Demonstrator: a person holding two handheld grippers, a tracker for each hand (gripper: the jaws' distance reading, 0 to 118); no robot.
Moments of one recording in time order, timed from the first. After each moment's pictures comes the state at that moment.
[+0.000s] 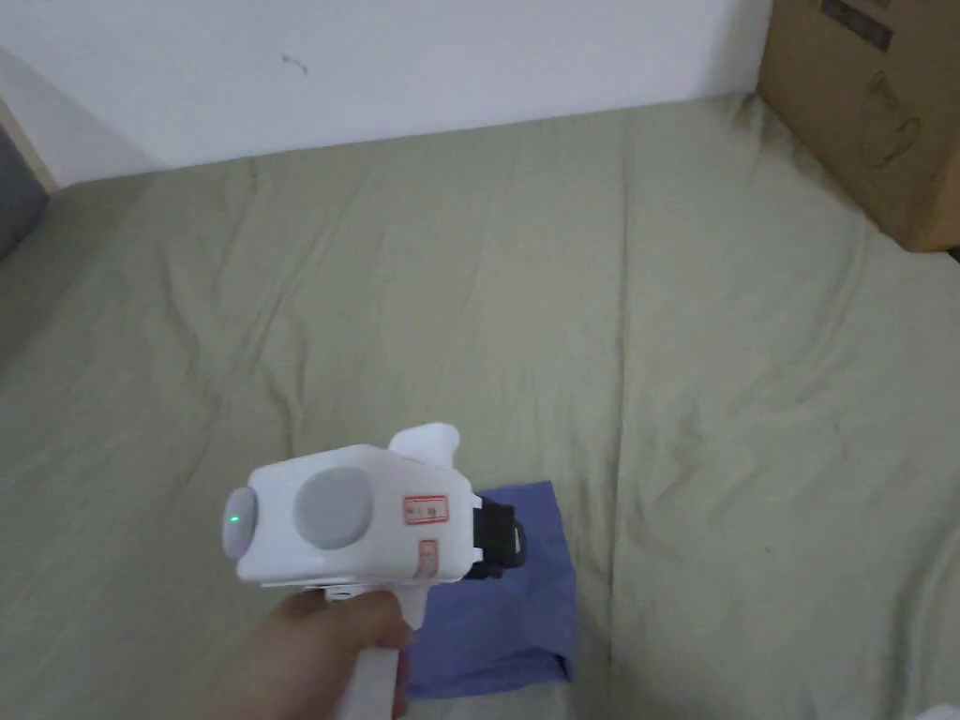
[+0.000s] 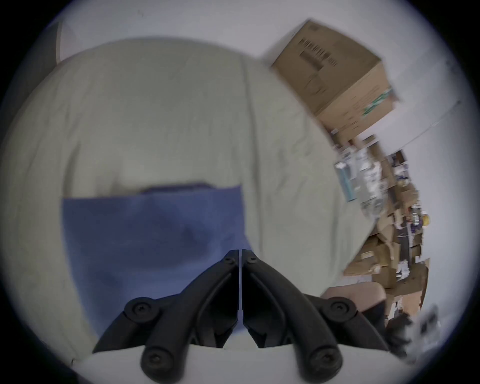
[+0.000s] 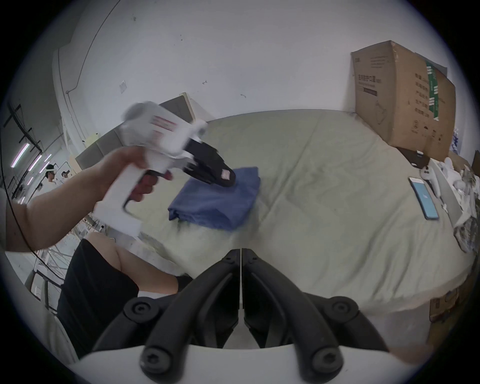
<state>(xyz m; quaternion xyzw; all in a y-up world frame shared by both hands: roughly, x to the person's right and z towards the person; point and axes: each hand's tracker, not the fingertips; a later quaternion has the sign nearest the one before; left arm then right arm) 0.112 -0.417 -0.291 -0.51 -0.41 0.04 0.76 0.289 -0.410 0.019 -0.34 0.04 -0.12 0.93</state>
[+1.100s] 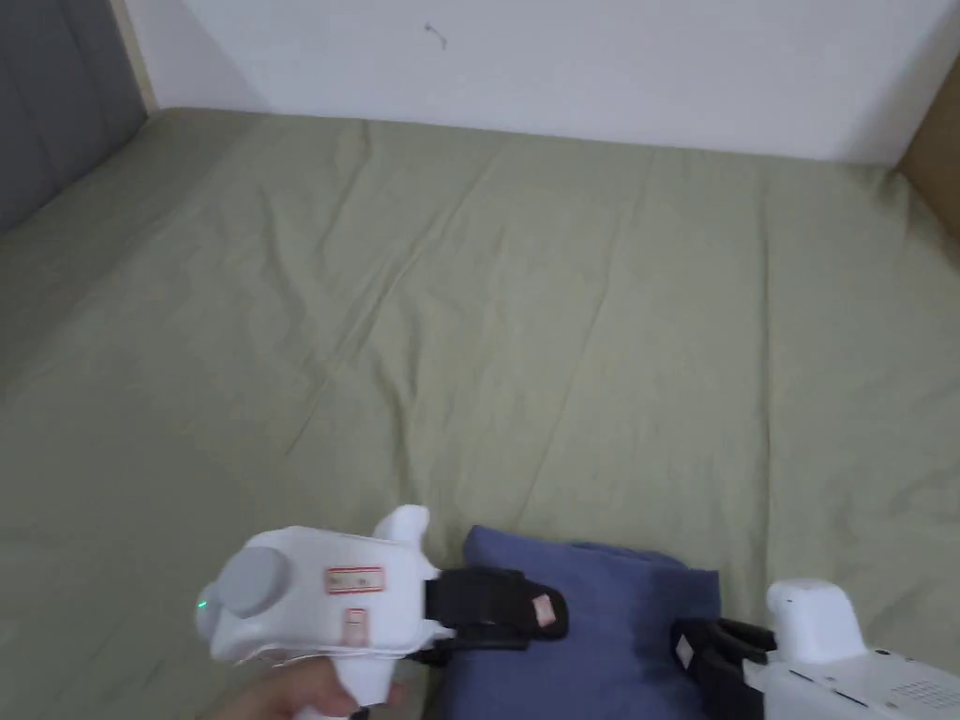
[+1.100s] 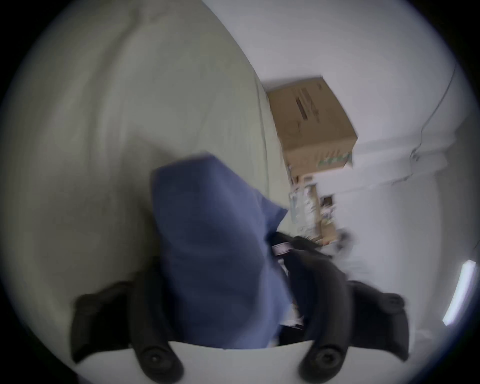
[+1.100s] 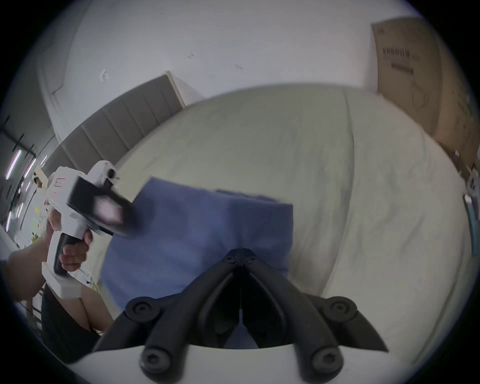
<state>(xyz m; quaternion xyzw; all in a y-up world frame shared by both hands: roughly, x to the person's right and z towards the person) 0.003 -0.540 -0.380 -0.57 -0.47 0.24 0.63 0.276 -0.497 -0.186 -0.36 0.04 -0.11 0.92</state>
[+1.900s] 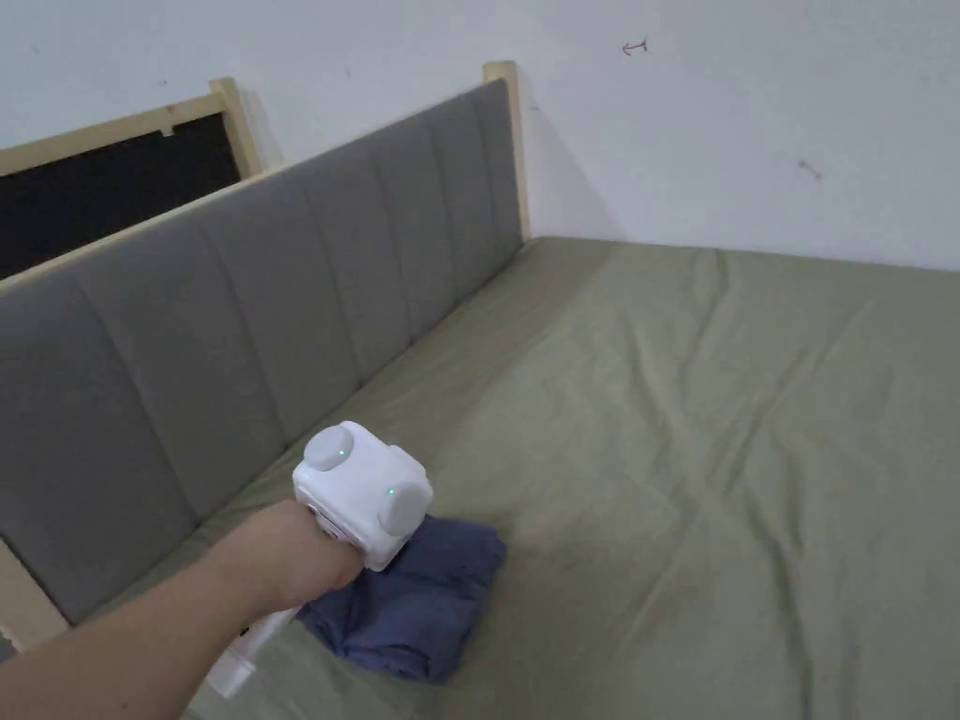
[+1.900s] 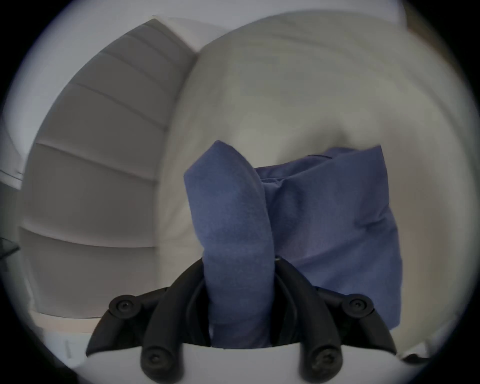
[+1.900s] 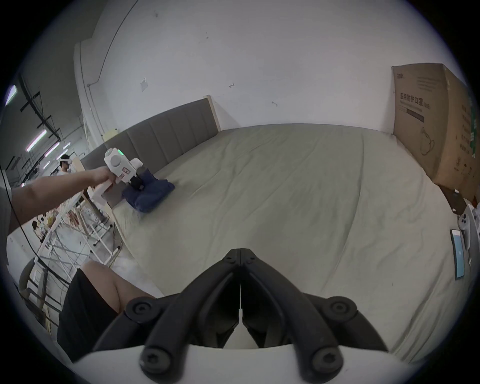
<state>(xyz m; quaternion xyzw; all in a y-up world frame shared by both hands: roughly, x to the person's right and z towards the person) -0.295 -0.462 -0.538 -0.52 0.03 -0.36 0.77 0.236 -0.409 -0.121 -0.31 0.10 -0.09 0.94</state>
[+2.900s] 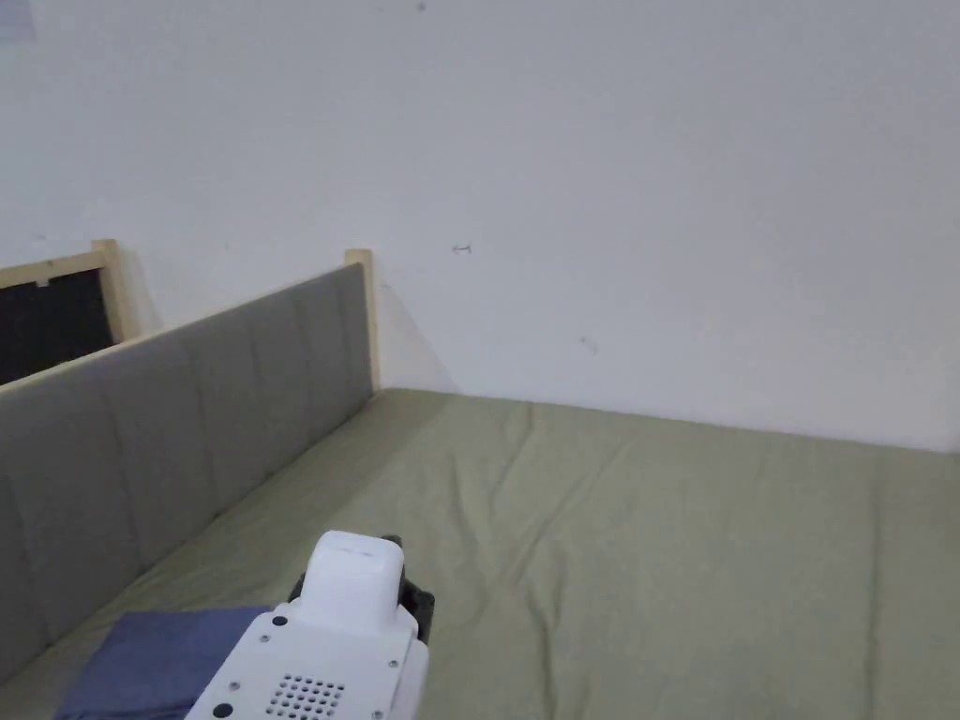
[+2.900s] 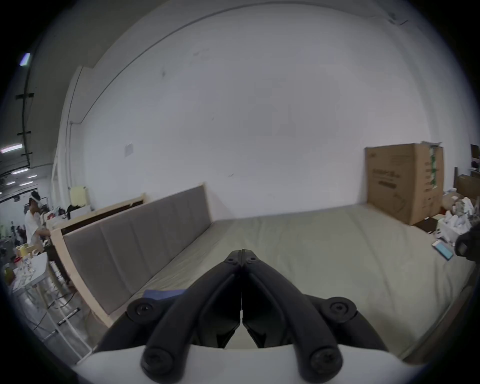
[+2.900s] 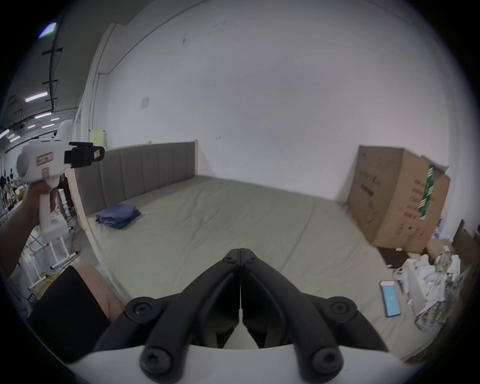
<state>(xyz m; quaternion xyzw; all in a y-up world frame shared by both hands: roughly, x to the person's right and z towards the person) -0.096 -0.274 -0.159 -0.03 -0.09 -0.09 0.99 0.253 -0.315 -0.006 -0.14 -0.01 0.04 0.99</state>
